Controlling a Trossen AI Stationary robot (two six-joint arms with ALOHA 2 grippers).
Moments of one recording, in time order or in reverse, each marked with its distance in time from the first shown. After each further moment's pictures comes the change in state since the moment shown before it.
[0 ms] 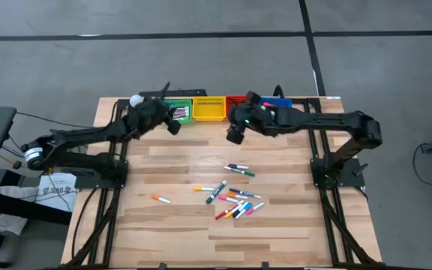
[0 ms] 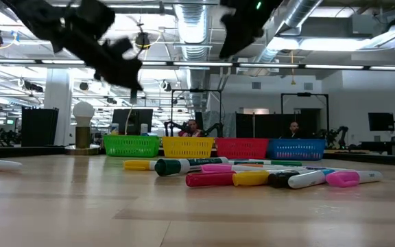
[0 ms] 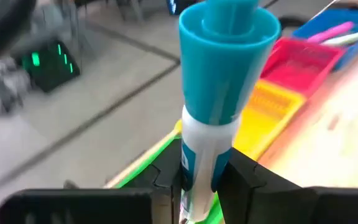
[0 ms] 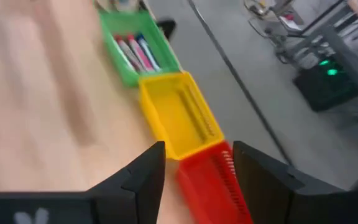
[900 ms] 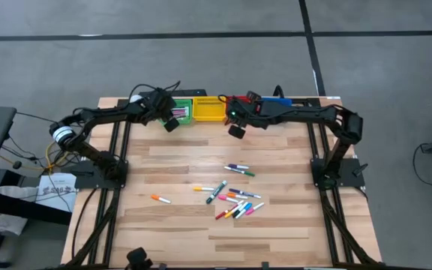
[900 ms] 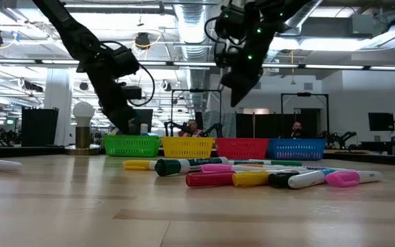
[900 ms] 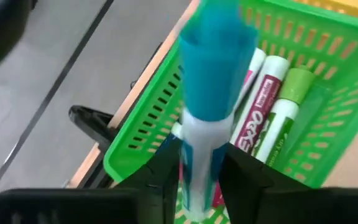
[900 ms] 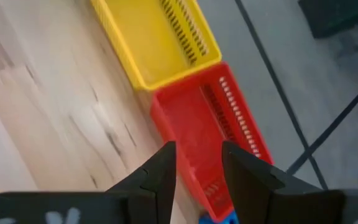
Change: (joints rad) left arm 0.218 0.376 0.223 -0.354 0.063 0.257; right arm -0.159 0.186 -0.013 -0.102 -0.031 0.035
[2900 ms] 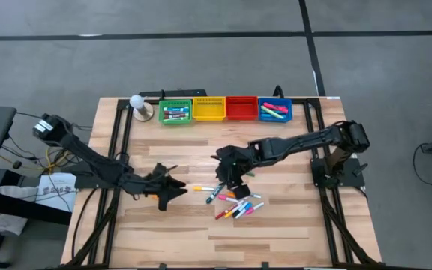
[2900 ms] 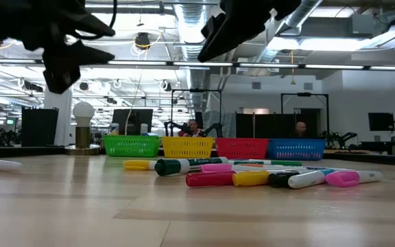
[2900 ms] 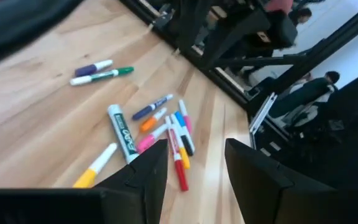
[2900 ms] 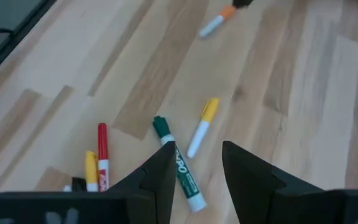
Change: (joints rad) left arm -1.310 -0.332 -0.435 0.721 -0.267 -1.176; right arm 0.432 -0.031 -0.020 0.153 -0.645 -0.203
